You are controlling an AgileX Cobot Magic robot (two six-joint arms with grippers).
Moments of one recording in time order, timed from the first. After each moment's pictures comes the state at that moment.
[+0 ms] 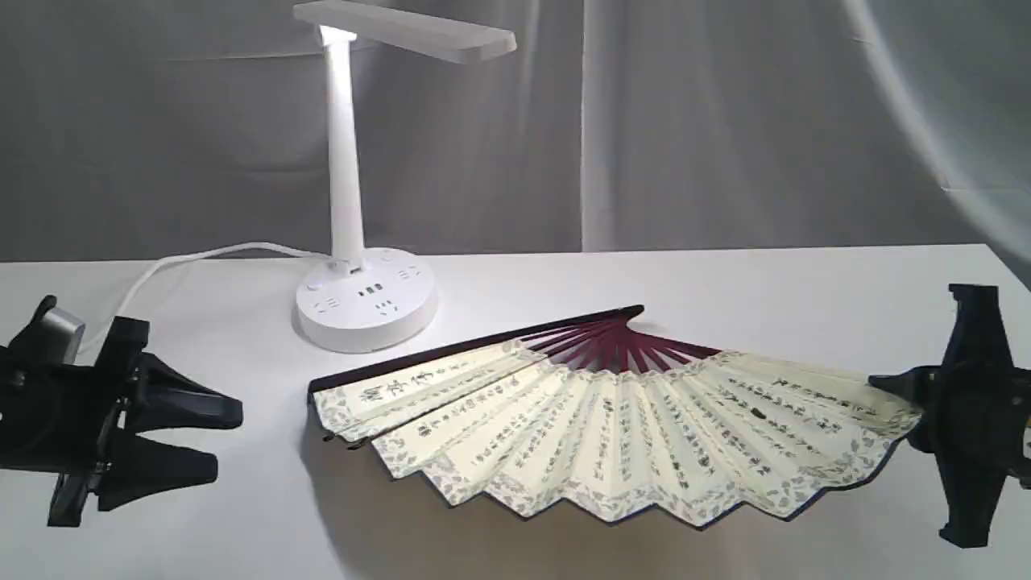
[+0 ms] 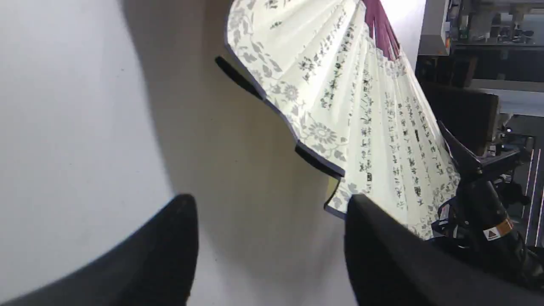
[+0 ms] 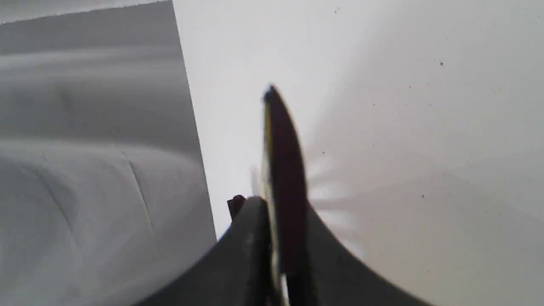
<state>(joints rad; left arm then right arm) 0.26 1.95 -0.97 -1.30 1.12 0.83 -0.13 1.77 -0.63 -0.63 -0.57 2.07</state>
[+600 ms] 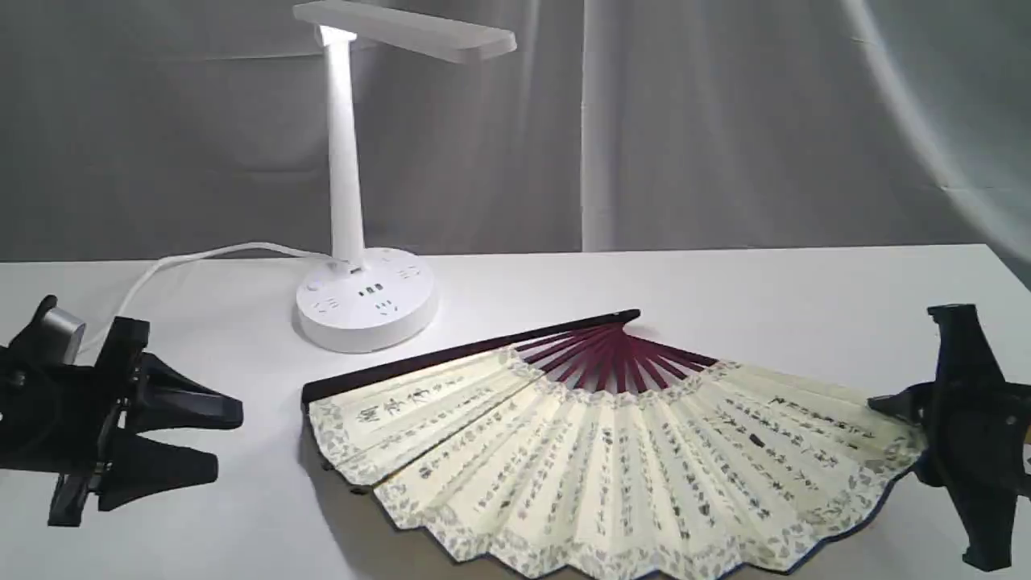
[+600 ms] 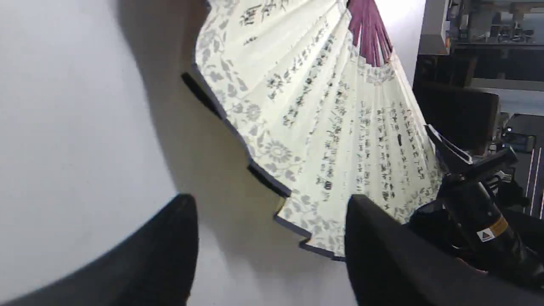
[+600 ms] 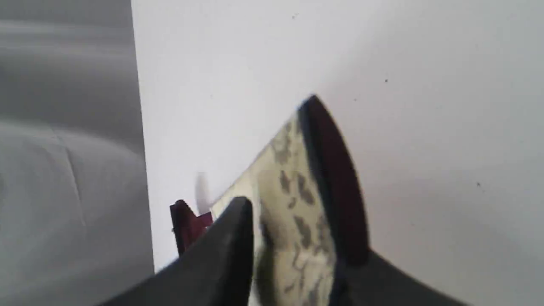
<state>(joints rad) 0.26 1.95 -0.97 -1.30 1.12 0.83 -0.13 1.78 -0.63 -0.70 -0.49 2.01</state>
